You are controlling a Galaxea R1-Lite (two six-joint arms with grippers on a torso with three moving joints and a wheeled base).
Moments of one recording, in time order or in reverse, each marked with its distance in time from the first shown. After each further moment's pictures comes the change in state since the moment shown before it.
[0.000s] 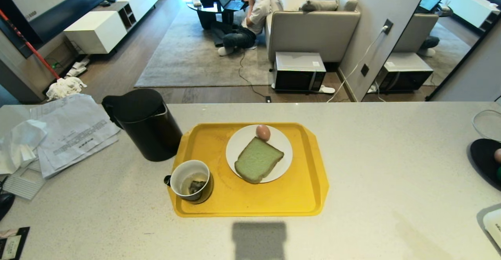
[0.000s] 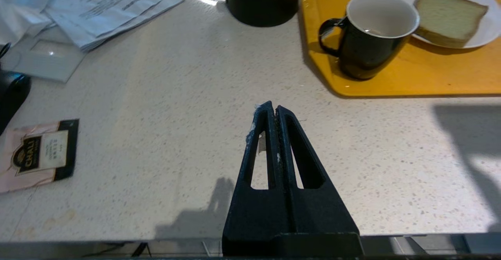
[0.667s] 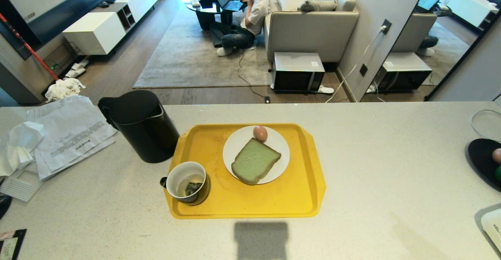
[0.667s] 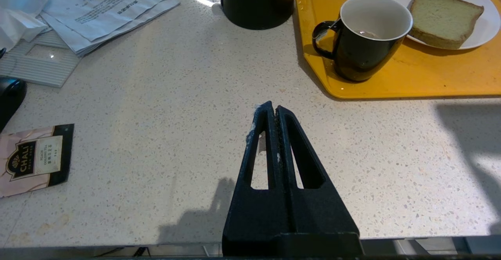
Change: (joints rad) left arm 0.002 0.000 0.000 0.000 0.000 0.000; right arm 0.001 0.000 0.000 0.000 0.000 0.000
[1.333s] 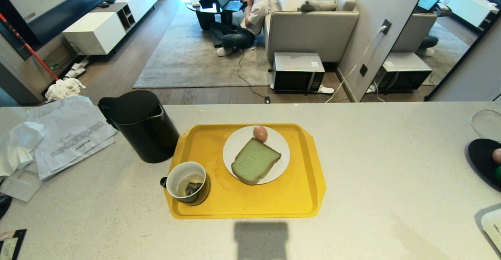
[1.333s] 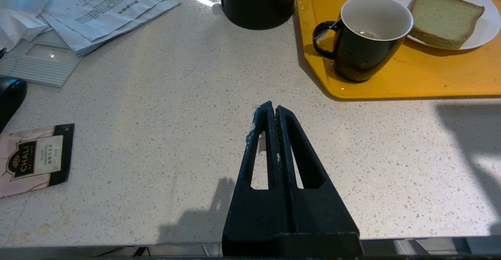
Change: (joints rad) left arm 0.000 0.000 0.000 0.000 0.000 0.000; right arm 0.000 0.000 0.000 0.000 0.000 0.000
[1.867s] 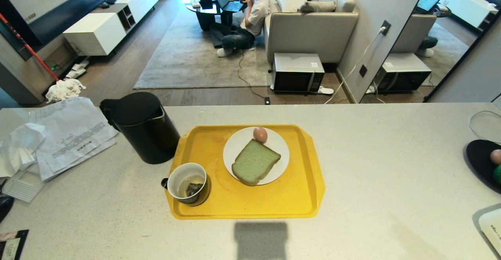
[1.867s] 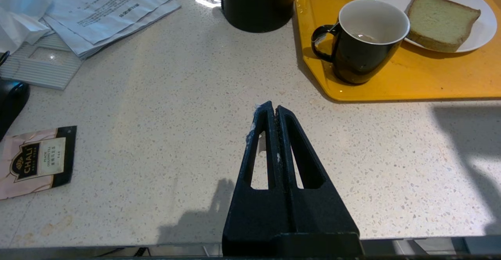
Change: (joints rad) left arm 0.000 0.000 0.000 0.000 0.000 0.000; right arm 0.000 0.000 0.000 0.001 0.001 0.000
